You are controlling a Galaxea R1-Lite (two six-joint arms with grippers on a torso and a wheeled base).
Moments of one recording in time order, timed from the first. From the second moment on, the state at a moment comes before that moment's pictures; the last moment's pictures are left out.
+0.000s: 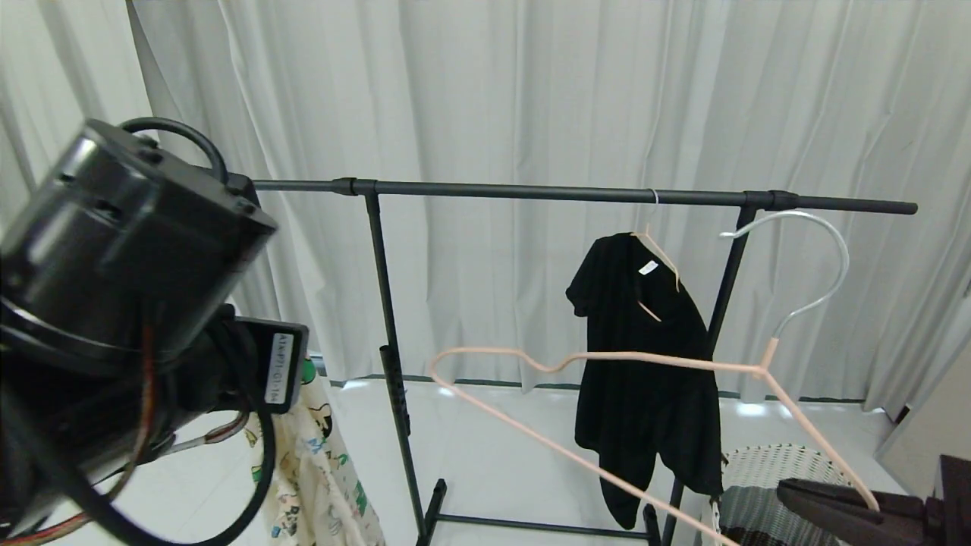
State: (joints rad) left arm -0.81 1.42 -1.20 0.64 0.83 -0.41; right arm 0.88 0.97 -0.36 -0.32 0.05 0.16
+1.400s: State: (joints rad) left arm -0.76 1.56 -1.30 0.63 0.85 -0.49; right arm 1.01 1.21 -0.42 -0.52 0.05 0.21
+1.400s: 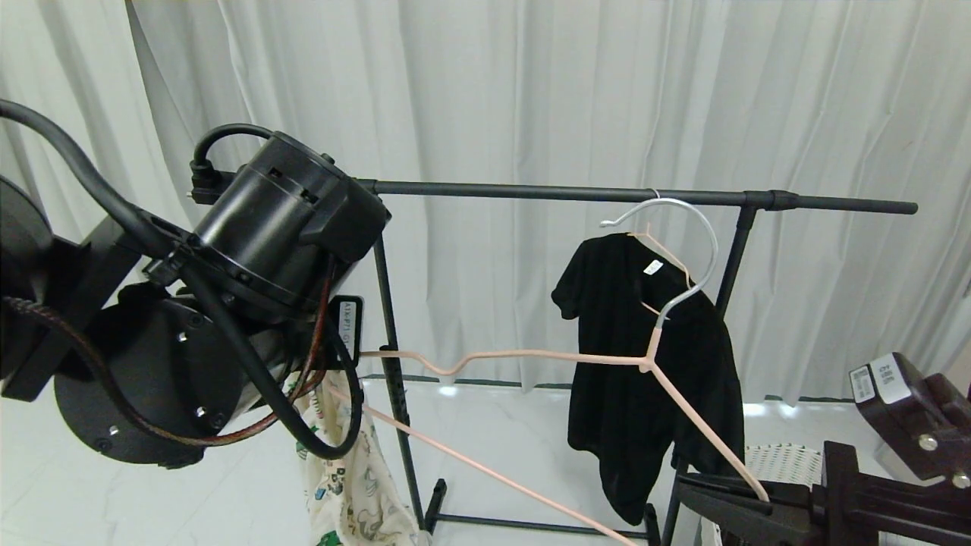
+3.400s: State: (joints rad) left arm -0.74 1.57 -1.34 0.63 0.91 -0.49; right arm 1.02 1.34 -0.46 -0.66 -0.10 0.21
